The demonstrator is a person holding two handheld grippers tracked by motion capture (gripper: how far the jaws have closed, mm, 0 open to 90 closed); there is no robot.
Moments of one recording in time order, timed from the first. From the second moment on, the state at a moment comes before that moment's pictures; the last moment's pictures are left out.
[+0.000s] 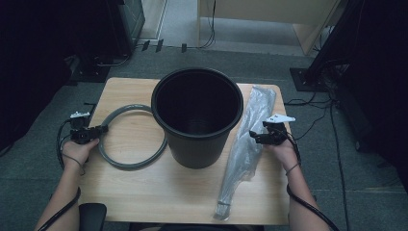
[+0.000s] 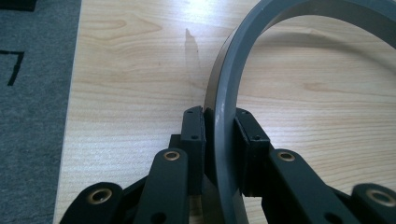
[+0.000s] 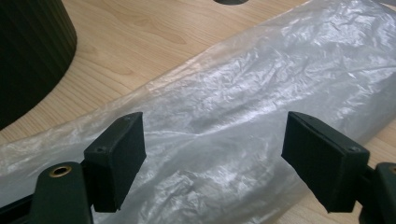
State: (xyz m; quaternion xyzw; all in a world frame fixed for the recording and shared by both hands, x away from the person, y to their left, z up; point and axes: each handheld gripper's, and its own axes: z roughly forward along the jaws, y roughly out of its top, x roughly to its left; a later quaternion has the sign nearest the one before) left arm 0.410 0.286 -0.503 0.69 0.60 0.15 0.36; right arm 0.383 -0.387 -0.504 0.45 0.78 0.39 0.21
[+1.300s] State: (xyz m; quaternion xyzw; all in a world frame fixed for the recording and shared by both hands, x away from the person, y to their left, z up) left arm 0.399 0.287 -0.502 0.69 0.60 0.19 0.36; right arm 0.389 -0.405 -0.521 0.51 0.75 0.36 0.21
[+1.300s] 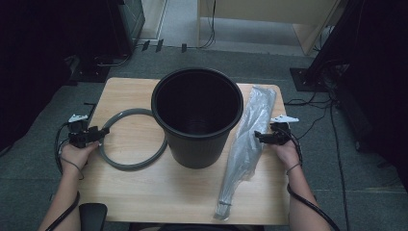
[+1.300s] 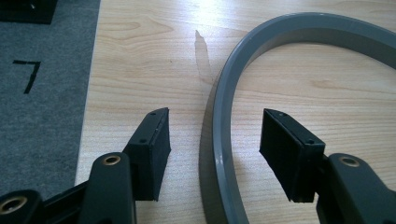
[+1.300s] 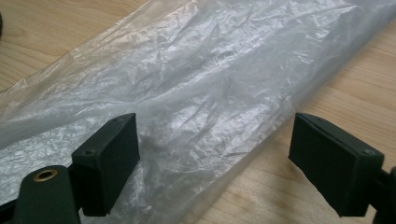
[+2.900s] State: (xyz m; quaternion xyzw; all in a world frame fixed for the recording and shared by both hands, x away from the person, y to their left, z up) left arm 0.408 0.241 -0.485 0.74 0.52 0.16 0.40; right arm 0.389 -0.368 -0.522 0.45 0.78 0.38 0.19
